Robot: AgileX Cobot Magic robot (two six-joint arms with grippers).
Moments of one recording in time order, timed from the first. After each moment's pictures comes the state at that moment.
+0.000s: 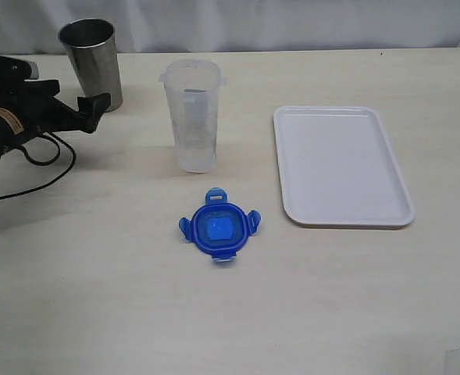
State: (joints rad) left arm 0.03 2.23 -0.96 0.57 -0.94 -0.29; right arm 0.00 0.00 0.00 -0.10 0.35 0.04
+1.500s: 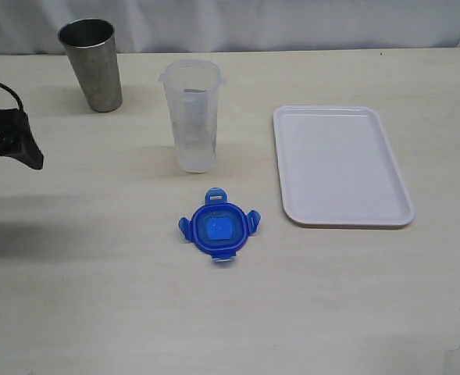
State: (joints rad) left arm 0.03 1.58 -0.95 -0.29 0.84 0.10; right arm 0.00 0.00 0.00 -0.10 0.35 0.04
